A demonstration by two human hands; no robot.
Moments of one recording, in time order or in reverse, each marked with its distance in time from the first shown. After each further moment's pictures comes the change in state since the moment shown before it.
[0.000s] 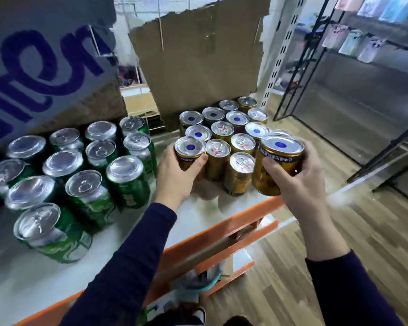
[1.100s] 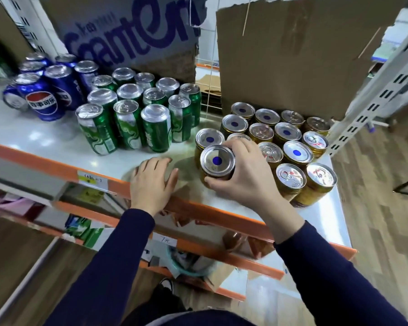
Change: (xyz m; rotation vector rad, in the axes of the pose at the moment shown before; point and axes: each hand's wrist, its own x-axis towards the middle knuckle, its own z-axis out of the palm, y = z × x) left_hand -0.113 -0.011 0.035 0.940 0.409 -0.346; right_hand 0.063 0.044 0.037 -0.217 -0.886 -0.713
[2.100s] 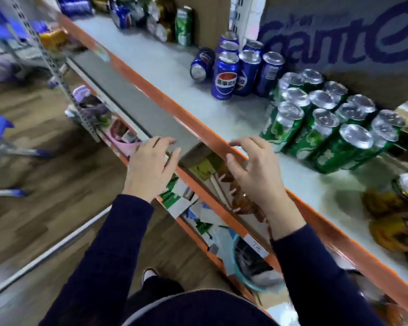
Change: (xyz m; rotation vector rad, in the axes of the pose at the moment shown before) left_hand -0.088 -0.271 -0.140 -0.036 0.227 -0.340; right_hand 0.069 -0.247 0.183 0.241 -0.140 -0.327
